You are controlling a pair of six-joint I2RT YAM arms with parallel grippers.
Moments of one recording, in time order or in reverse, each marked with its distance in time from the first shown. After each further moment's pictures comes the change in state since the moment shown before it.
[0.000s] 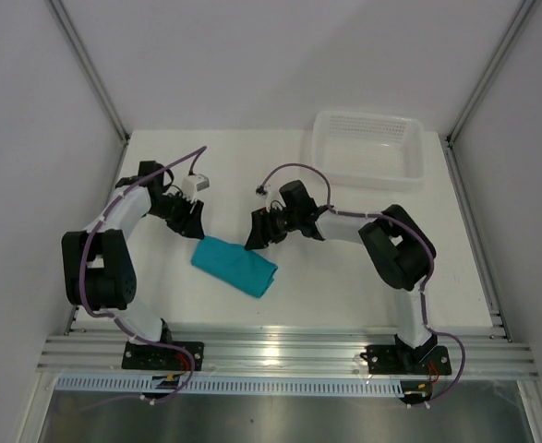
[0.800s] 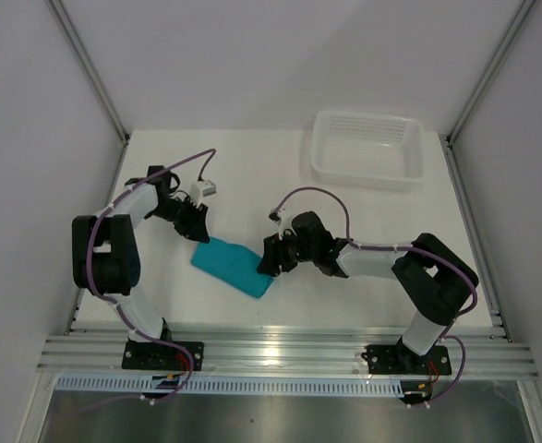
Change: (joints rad) left arm -0.016 0.123 0.011 0.012 0.086 0.108; right arm 0.127 -0.354 -0.424 0.148 0.248 0.037
